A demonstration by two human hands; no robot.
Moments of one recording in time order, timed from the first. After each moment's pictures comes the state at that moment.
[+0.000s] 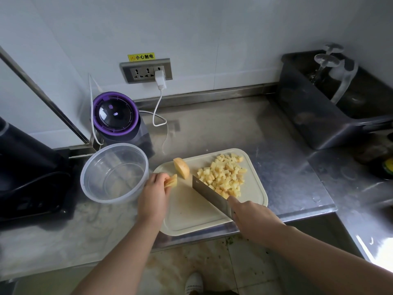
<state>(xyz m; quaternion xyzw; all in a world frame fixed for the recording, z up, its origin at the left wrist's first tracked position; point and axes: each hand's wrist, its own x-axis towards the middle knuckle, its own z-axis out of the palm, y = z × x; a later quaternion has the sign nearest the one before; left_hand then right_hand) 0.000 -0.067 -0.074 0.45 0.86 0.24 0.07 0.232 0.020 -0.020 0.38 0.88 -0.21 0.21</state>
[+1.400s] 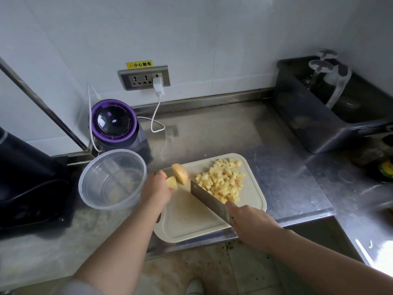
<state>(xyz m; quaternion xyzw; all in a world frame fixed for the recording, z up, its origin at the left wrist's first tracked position) -0.018 -0.024 -0.058 0.38 0.90 0.11 0.20 0.230 0.022 -0.022 0.38 0.87 -0.21 0.21</state>
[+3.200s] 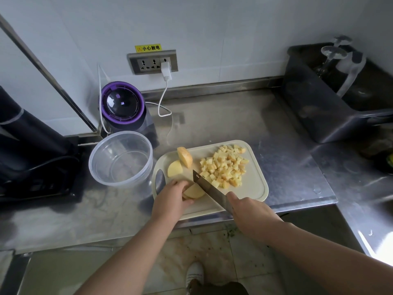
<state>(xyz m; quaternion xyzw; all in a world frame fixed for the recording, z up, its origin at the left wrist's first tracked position) 0.041 -0.085 -0.069 0.48 0.83 0.16 0.21 0.235 -0.003 -0.009 0.37 0.87 -0.21 0.24</state>
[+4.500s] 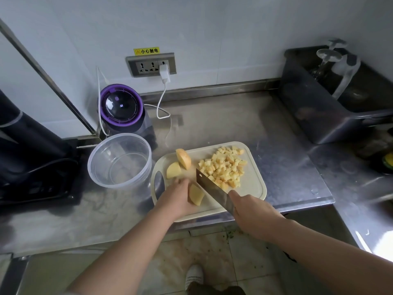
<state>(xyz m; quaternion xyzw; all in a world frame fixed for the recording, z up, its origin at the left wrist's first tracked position) 0.040 -0.068 -0.058 0.53 0.81 0.04 0.27 0.237 0.001 0.003 0.37 0.87 -0.22 0.22</state>
